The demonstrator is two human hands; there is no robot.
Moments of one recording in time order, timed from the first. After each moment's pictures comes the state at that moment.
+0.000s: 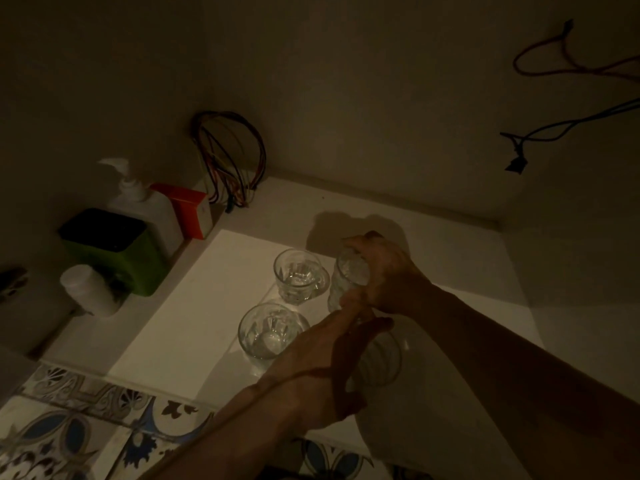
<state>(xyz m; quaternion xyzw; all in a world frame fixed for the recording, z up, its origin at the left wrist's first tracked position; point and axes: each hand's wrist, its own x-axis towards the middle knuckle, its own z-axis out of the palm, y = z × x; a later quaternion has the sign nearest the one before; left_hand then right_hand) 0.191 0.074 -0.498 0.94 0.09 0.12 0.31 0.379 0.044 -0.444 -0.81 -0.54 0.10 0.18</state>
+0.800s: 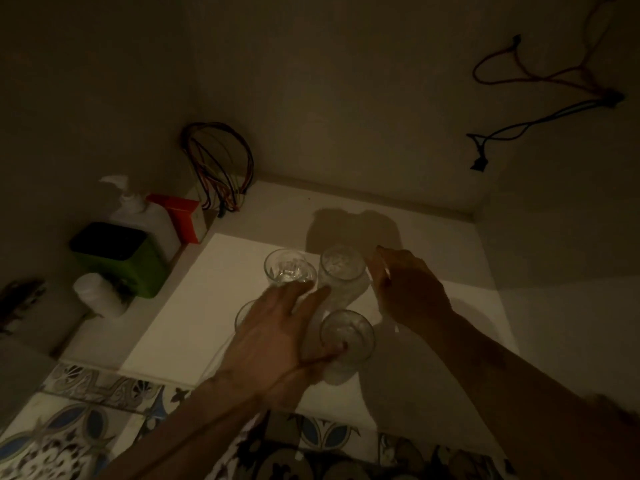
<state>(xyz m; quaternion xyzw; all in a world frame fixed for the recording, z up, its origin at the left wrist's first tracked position) 0.151 0.080 -0.429 0.96 0.19 0.11 0.17 0.353 -0.025 -0.406 -0.89 -0.44 0.01 0.12</state>
